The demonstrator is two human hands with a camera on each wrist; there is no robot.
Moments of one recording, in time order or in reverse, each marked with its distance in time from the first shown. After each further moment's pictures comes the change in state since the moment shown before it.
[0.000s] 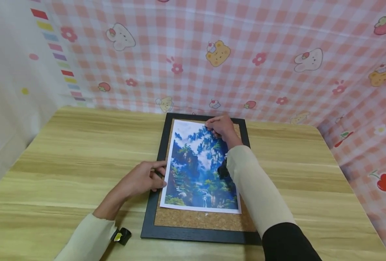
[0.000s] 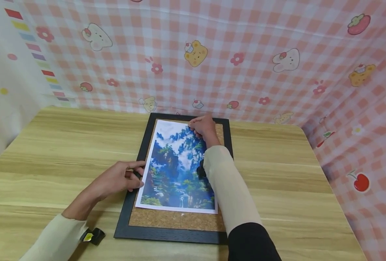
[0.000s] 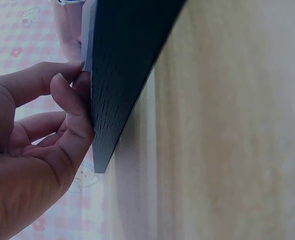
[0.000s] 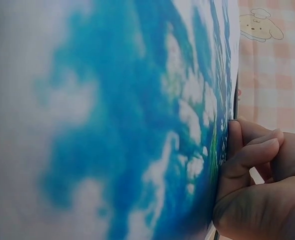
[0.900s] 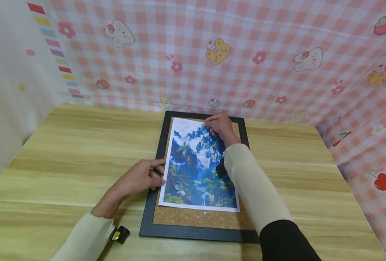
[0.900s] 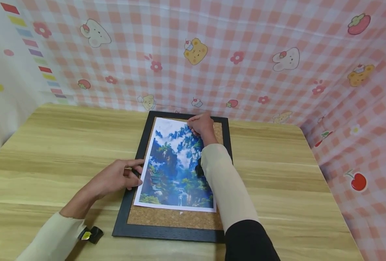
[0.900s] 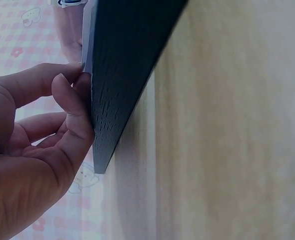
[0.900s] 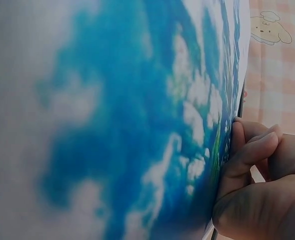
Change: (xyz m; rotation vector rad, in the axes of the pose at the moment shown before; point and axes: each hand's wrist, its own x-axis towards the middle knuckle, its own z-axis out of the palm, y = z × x) left_hand 0.002 -0.002 0.000 -0.021 -0.006 0.011; right_hand 0.010 0.001 0.006 -0.032 0.054 0.044
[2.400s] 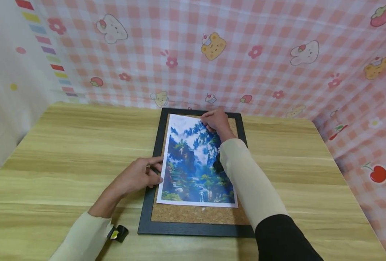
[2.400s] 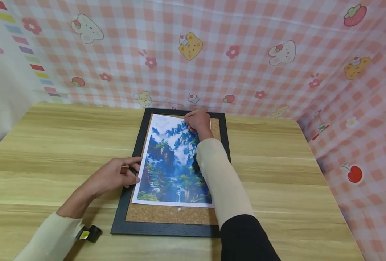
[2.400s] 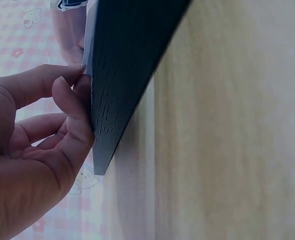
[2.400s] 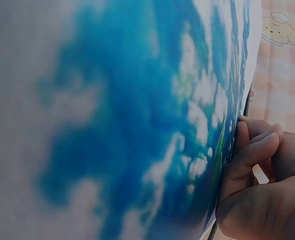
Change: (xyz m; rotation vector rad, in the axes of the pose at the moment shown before) left_hand 0.001 0.004 0.001 0.029 0.001 -0.022; right_hand -0.005 -0.009 -0.002 -0.074 -0.001 0.000
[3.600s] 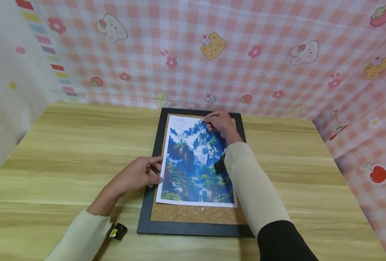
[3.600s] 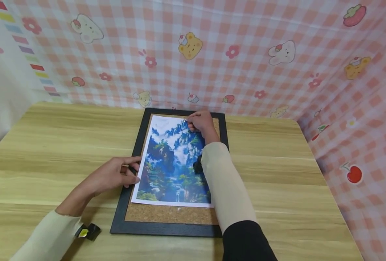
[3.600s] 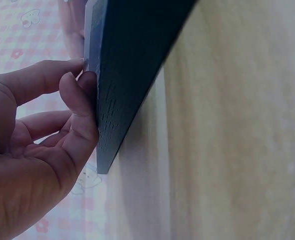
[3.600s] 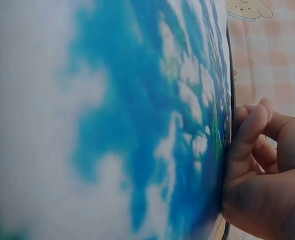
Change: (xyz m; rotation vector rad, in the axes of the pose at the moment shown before) left_hand 0.000 0.001 -0.002 0.012 -0.032 0.022; right_hand -0.005 0.012 -0.014 0.315 -0.134 0.014
